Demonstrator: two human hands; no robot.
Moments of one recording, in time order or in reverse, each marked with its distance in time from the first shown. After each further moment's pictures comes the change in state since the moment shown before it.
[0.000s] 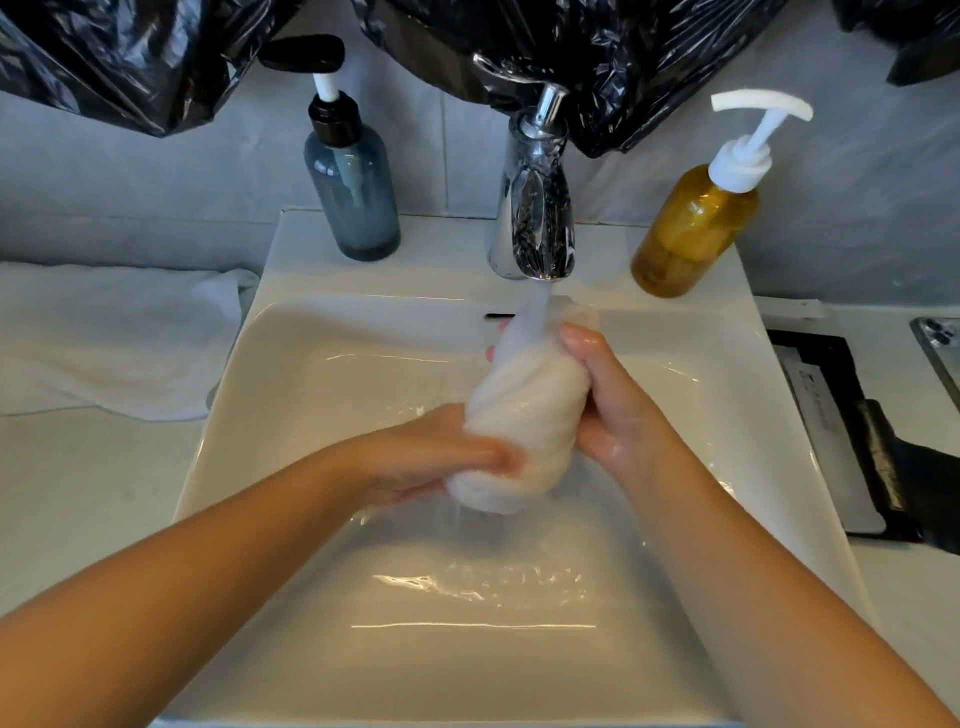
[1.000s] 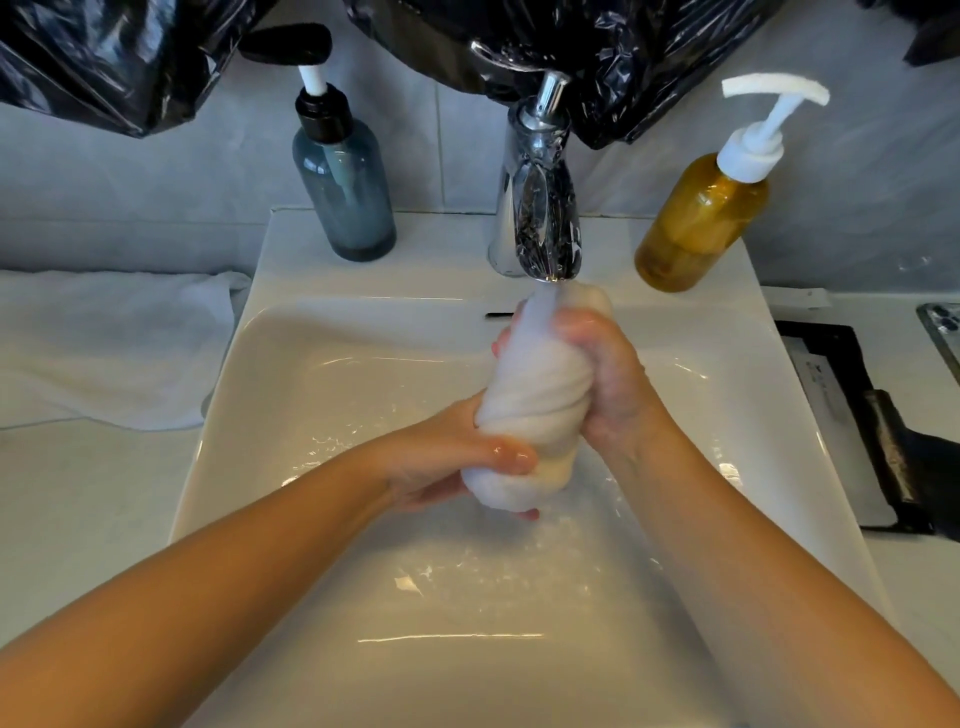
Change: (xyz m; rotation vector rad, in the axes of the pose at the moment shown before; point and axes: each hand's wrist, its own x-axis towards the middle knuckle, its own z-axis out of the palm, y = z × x) left_hand 0.011 -0.002 0.002 -0.214 -0.174 0.065; right_hand 0.016 -0.009 0.019 0.002 -0.114 -0.146
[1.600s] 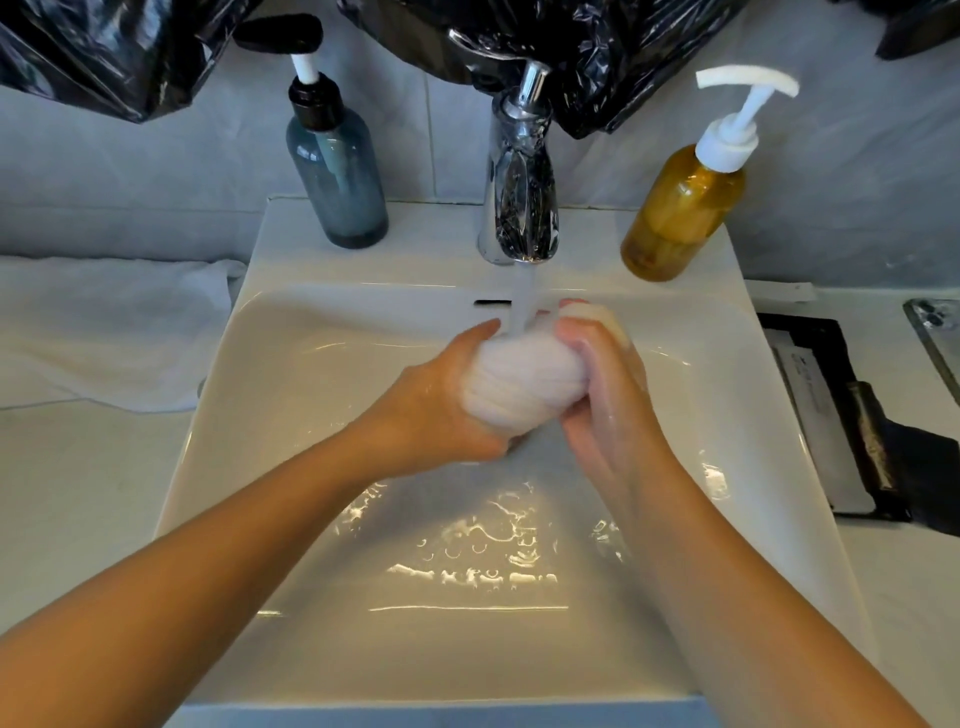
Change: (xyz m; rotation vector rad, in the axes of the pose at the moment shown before) left_hand -0.003 0.015 0.012 0.827 0.532 0.087; right_hand -0.037 0.008 -0.005 -0.033 0.395 -0.151
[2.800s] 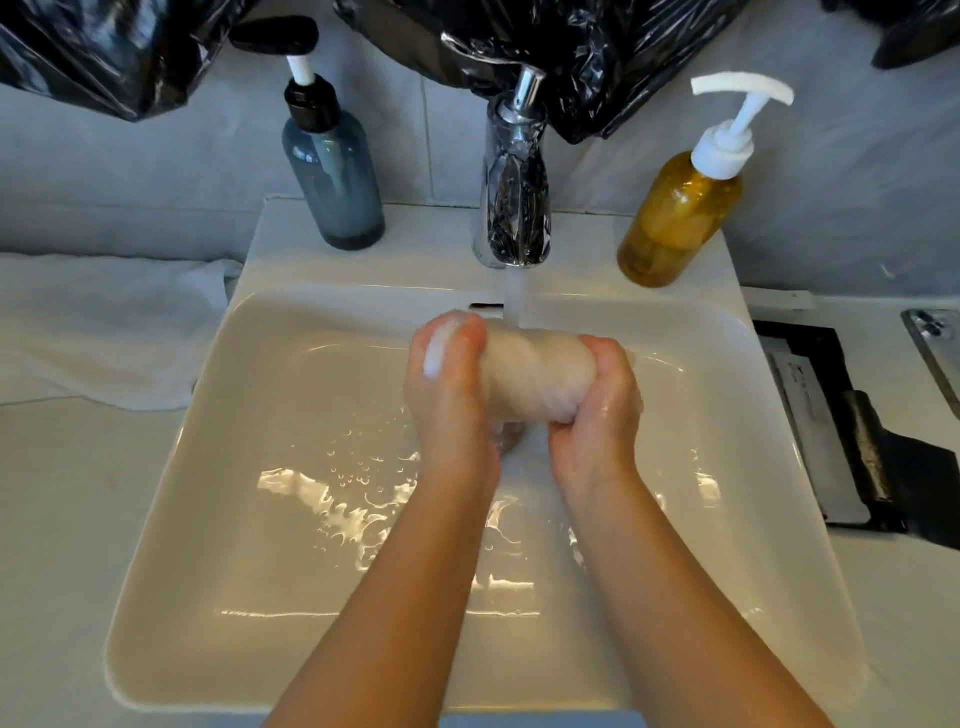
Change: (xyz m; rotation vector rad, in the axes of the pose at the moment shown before) left_hand 0.015 0.032 0.053 -1.149 0.716 -0.049; right_hand 0.000 0.008 0.012 0.193 0.470 0.064
